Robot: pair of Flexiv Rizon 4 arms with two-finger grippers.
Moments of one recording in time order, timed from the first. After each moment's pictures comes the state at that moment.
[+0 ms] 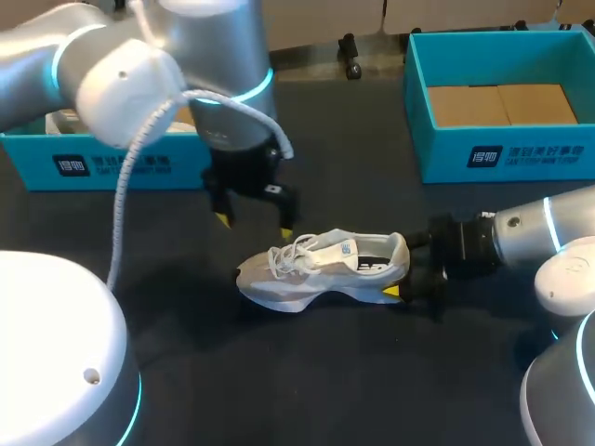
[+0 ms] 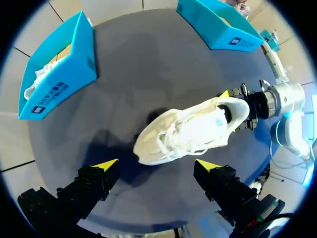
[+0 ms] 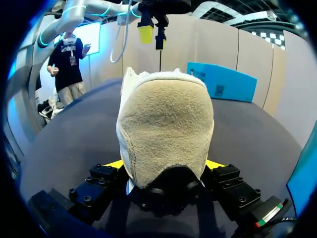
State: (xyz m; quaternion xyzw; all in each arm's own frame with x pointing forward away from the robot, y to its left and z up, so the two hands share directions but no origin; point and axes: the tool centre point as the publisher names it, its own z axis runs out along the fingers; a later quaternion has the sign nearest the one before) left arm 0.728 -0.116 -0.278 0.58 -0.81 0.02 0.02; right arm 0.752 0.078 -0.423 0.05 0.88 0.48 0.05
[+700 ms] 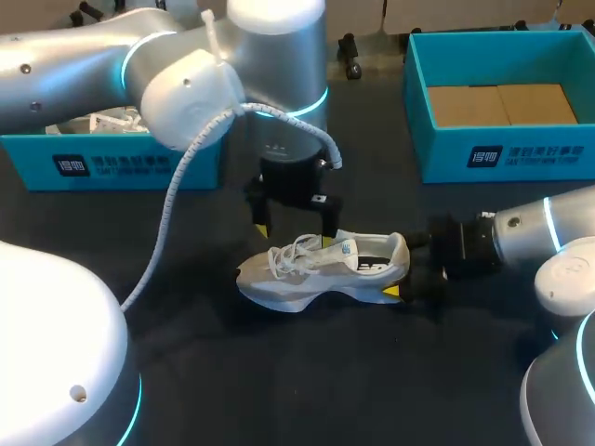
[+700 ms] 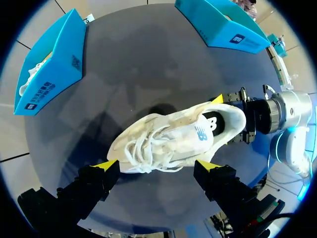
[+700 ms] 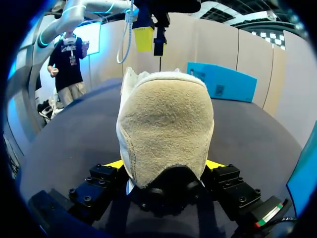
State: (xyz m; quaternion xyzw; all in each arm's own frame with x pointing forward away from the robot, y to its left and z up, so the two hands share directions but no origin) left arm 0.727 -0.169 -0.297 0.60 -0.80 0.01 0.02; right arm 0.752 0.078 -0.423 0.05 0.87 0.48 0.05
